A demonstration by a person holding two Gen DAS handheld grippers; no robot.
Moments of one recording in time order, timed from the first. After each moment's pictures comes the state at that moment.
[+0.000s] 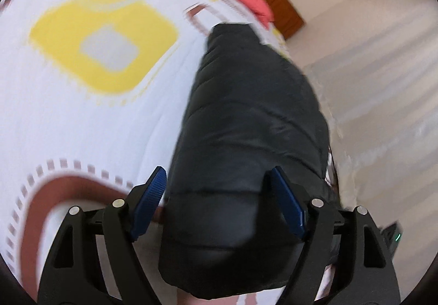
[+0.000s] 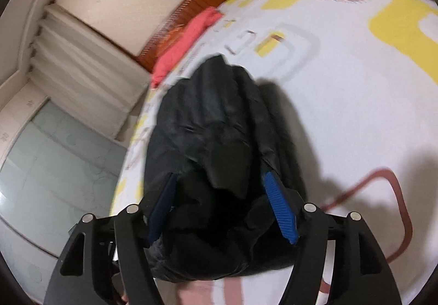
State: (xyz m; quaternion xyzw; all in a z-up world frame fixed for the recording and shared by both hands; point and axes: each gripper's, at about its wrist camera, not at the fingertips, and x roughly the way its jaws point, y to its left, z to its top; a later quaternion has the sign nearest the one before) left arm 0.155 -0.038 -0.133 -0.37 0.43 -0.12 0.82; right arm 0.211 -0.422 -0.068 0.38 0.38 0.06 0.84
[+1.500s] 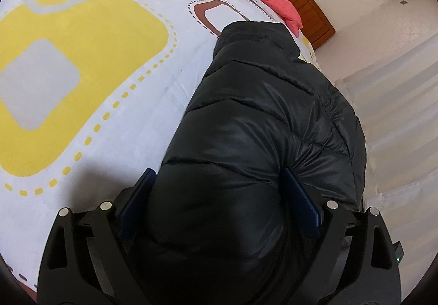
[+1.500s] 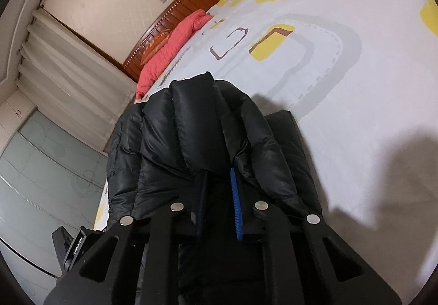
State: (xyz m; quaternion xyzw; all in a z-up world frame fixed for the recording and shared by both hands) left arm 0.276 -0.075 -0.154 -0.35 0.43 -0.05 0.83; right arm 0.329 -0.416 -0.122 0.38 0.36 0.04 0.85
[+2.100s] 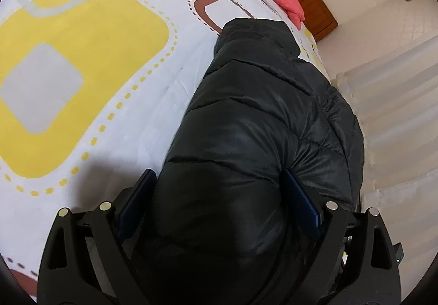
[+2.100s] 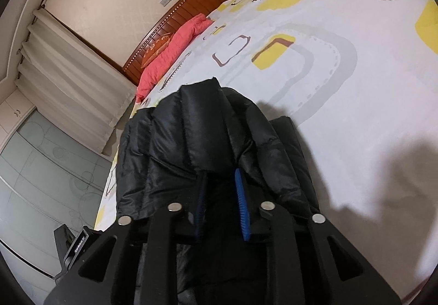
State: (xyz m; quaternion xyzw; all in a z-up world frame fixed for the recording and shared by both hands) left arm 0.281 -0.068 -0.141 -0.35 0.46 -0.05 0.81; right arm 0.319 -0.415 -0.099 0.38 0.35 0.03 0.86
